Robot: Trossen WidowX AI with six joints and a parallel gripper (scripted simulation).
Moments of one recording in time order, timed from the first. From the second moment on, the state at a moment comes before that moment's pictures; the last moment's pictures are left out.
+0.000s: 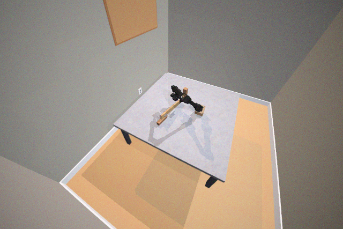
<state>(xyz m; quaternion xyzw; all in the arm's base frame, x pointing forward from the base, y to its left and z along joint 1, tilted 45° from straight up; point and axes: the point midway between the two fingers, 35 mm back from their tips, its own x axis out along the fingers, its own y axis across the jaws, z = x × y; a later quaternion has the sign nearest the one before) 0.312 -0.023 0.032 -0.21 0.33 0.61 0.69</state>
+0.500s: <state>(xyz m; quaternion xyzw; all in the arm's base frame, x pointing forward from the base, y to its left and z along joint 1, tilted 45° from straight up) 0.314 -0.006 0.015 -0.21 0.33 0.61 0.69</state>
